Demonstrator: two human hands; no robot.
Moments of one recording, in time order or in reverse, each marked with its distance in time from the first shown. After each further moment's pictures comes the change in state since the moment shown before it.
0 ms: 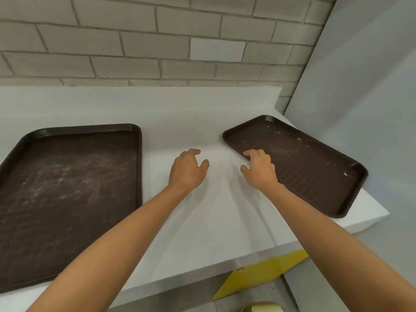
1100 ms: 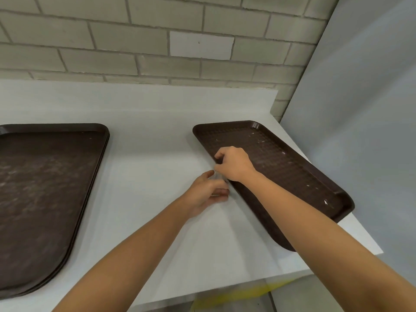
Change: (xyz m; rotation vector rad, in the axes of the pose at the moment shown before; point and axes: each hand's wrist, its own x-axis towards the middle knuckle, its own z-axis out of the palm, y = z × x) left_hand 0.025 0.080 0.111 -1.007 -0.496 -0.436; right_hand 0.088 0.037 -0.019 0.100 -0.183 -0.267
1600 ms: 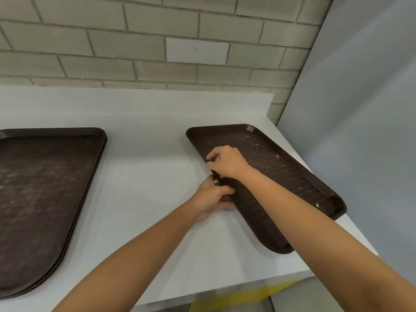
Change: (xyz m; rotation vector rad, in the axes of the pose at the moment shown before) left_hand -0.005 -0.006 0.027 -0.052 -0.047 0.069; right_hand 0.002 -0.003 -0.013 0.149 -0.077 -0.027
